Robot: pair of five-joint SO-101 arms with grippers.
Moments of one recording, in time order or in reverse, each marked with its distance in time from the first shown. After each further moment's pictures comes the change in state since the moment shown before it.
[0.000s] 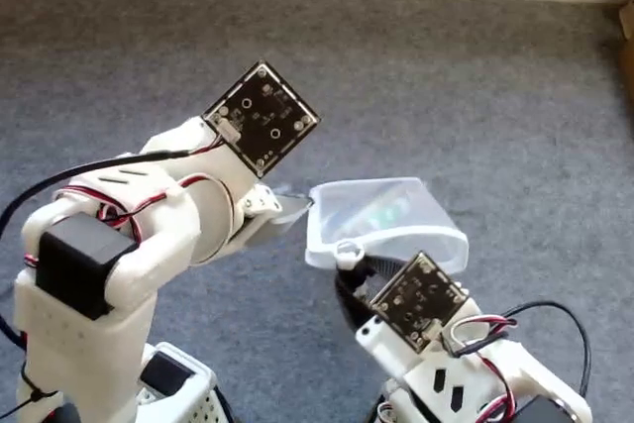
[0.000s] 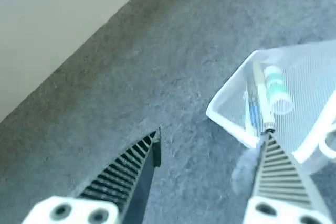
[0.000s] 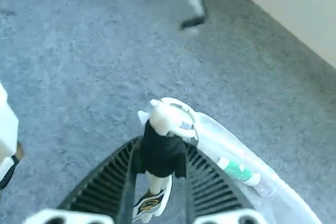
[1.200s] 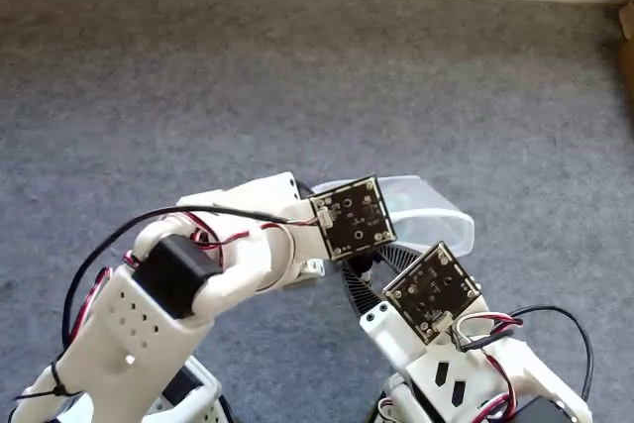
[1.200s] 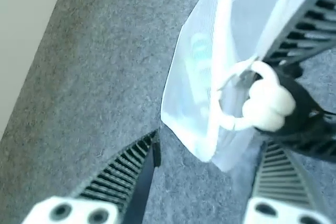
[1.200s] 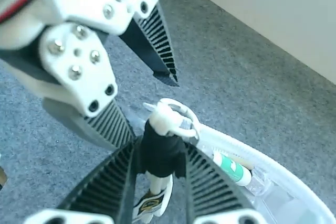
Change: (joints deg) left arm 13.1 -9.1 33.2 -18.1 -12.3; right arm 2.9 0.0 -0.1 -2.5 -1.1
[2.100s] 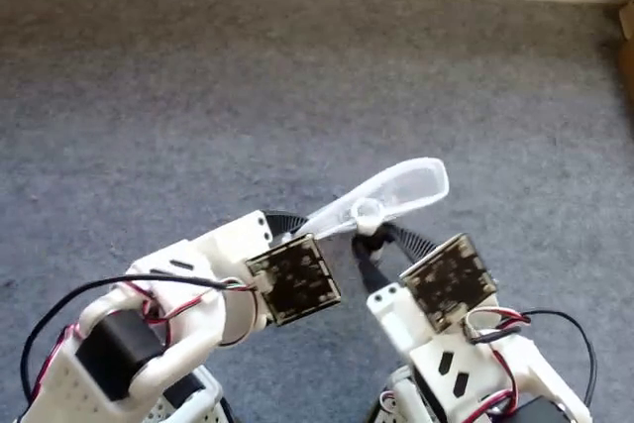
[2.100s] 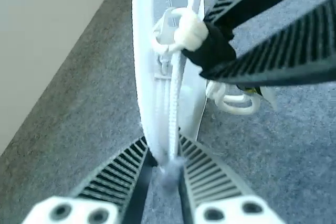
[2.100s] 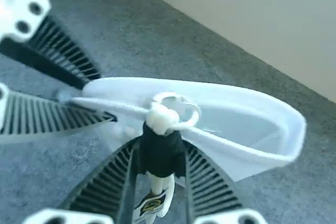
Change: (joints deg) left arm 3.3 -23.7 14.0 -4.1 6.7; right arm 7.4 0.0 0.1 -6.1 -1.6
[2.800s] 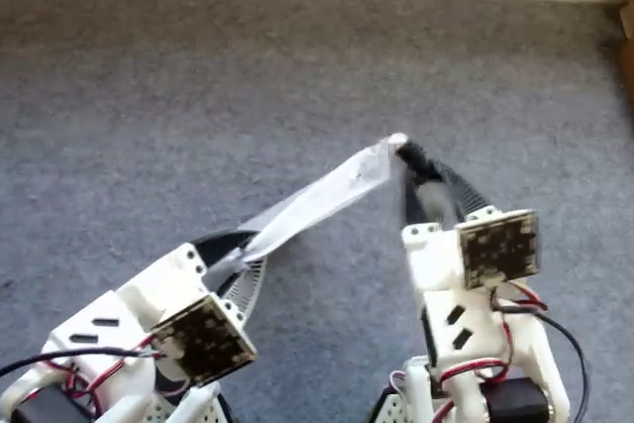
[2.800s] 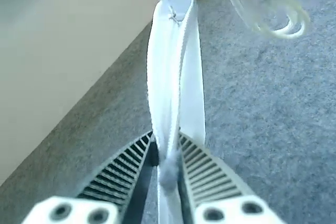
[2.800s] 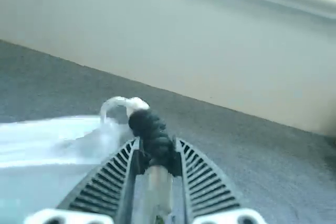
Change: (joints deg) left arm -8.7 -20.1 1.8 9.3 0.3; right arm 22.1 0.0 8.9 -21.3 -2.4
